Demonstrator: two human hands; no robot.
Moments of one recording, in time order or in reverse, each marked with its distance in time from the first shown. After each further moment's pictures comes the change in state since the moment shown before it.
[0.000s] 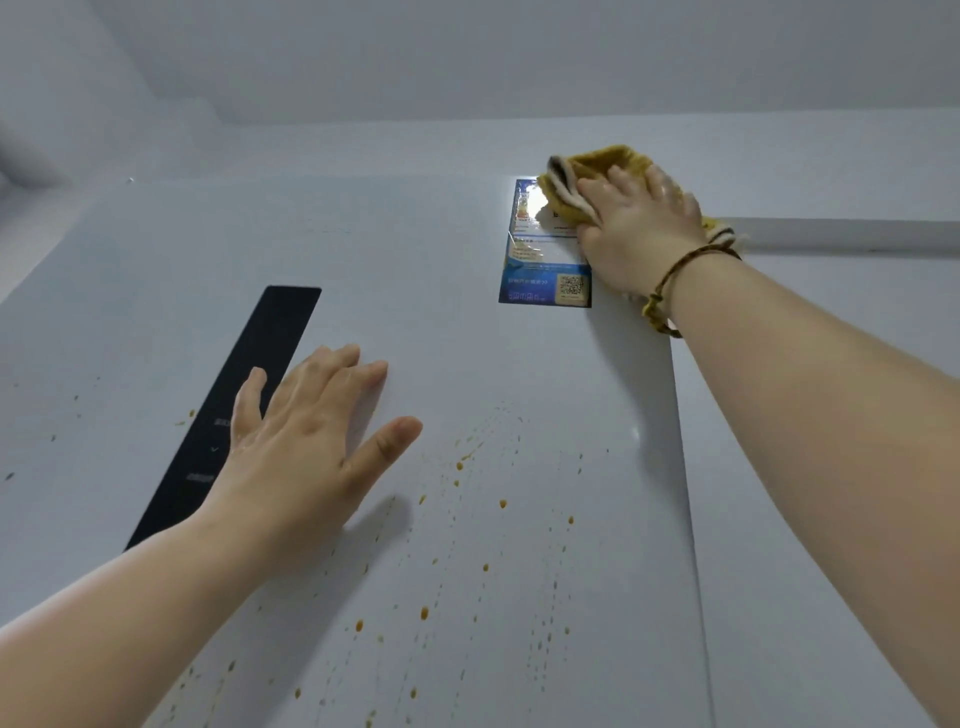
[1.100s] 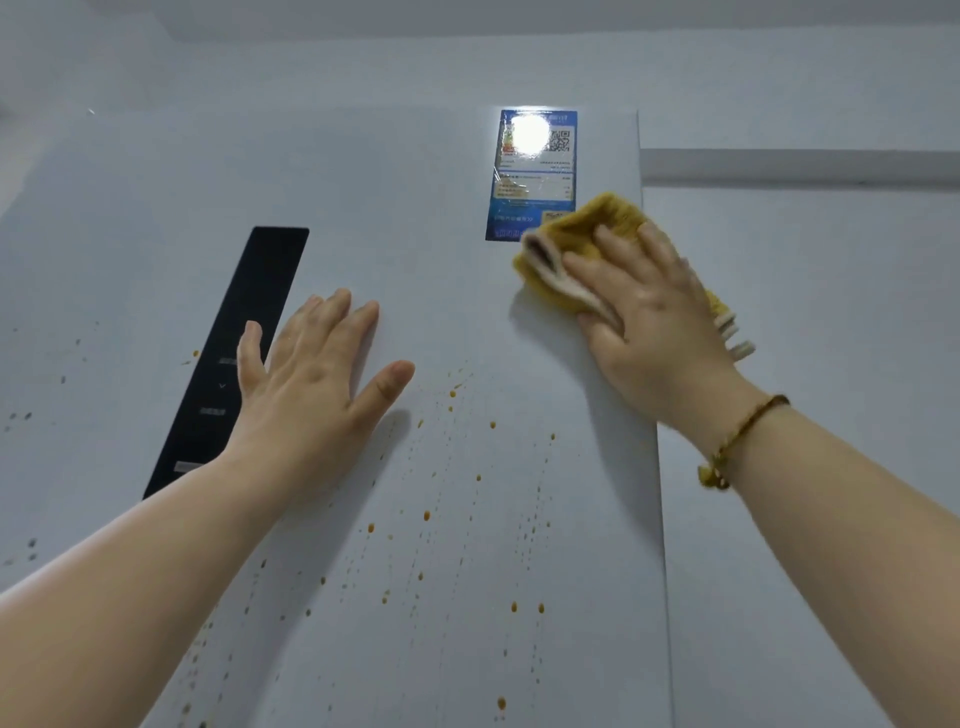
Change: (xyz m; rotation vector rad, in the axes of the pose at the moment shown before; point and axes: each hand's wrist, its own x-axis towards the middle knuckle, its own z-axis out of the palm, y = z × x) left_hand -0.009 0.002 0.003 0.055 -0.040 -0.014; right_hand -0.122 0.007 0.031 0.216 0.081 -0.150
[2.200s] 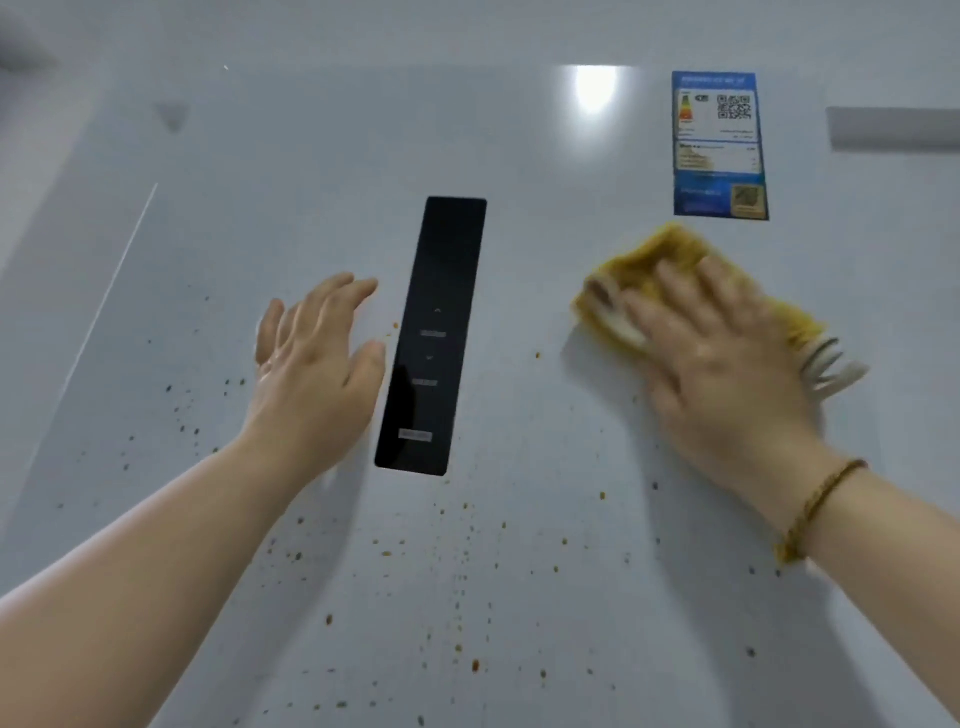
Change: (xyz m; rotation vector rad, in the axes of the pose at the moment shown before) left_hand -0.013 -0.120 -0.041 -0.209 0.141 -0.007; right_hand -0.023 -0.102 0.042 -0.266 0.009 -0.100
